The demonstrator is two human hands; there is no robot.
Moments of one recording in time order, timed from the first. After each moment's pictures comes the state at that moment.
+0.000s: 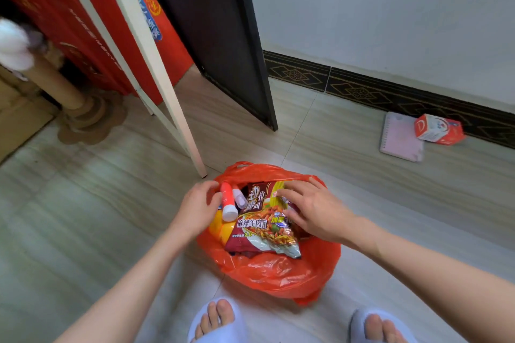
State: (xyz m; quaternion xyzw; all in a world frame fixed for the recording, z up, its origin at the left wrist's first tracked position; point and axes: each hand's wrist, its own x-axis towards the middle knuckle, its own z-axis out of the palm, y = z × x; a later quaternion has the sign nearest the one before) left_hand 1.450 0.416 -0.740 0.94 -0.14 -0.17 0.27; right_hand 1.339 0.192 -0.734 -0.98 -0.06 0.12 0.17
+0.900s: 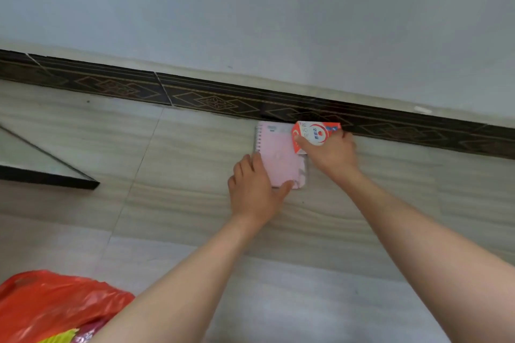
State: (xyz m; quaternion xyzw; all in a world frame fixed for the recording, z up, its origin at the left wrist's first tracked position) left_hand 1.409 -0.022 -0.852 0.91 -0.31 -0.20 0.19; right_hand 1.356 -0.165 -0.830 -0.77 0.57 -0.01 0.28
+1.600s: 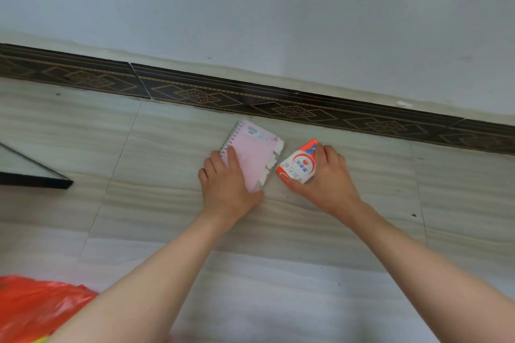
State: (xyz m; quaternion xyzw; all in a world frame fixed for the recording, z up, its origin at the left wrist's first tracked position) left_hand 1.425 -0.012 -0.862 0.92 -0.34 -0.19 0.09; right_hand 1.300 -0.136 -0.831 -0.87 0.44 0.03 0.22
